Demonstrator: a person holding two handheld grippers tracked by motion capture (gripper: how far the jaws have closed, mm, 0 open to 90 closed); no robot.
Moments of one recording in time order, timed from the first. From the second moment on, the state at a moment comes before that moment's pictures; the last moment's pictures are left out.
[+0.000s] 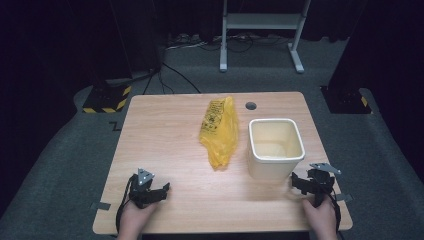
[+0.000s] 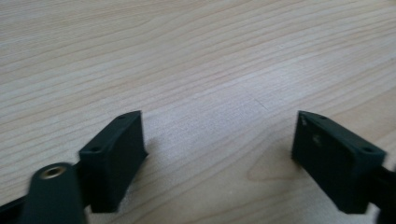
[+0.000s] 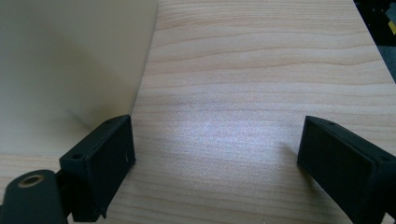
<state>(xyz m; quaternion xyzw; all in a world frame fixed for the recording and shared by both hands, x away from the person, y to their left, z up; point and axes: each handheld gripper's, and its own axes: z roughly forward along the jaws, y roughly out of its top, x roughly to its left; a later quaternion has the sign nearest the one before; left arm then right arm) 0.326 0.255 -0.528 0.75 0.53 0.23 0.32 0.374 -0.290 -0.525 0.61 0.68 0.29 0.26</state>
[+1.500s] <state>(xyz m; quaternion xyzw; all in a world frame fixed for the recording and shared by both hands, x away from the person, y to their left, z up) 0.379 0.152 -0.478 0.74 0.48 0.22 0.41 0.366 -0.284 -0.525 0.61 0.69 0.29 0.26</state>
